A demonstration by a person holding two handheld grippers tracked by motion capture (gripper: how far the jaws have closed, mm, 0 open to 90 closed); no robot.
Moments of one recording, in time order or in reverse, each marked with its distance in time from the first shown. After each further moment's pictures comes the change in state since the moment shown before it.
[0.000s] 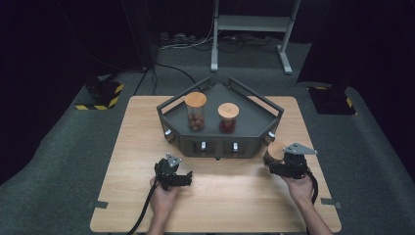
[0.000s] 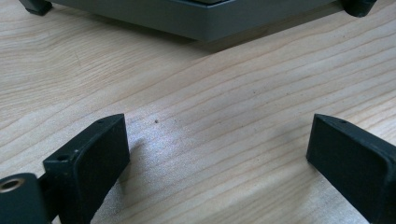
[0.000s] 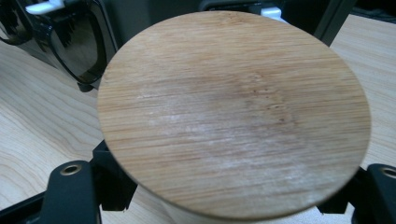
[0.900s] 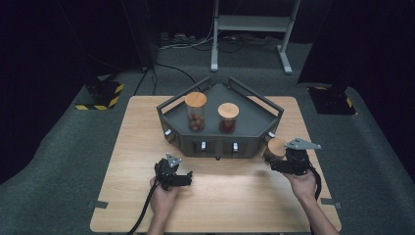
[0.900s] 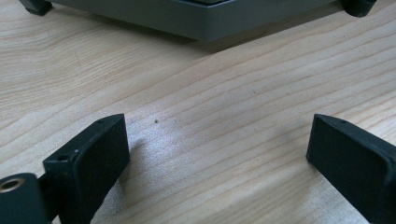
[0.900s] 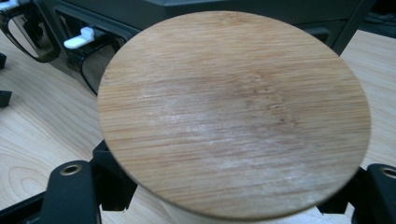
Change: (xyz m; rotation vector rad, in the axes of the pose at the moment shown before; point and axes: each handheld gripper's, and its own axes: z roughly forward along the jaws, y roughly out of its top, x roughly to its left) left arm 0.000 0.000 0.000 -0.001 0.000 -0.001; right arm 0.000 0.020 -0.012 0.001 0.040 -0.010
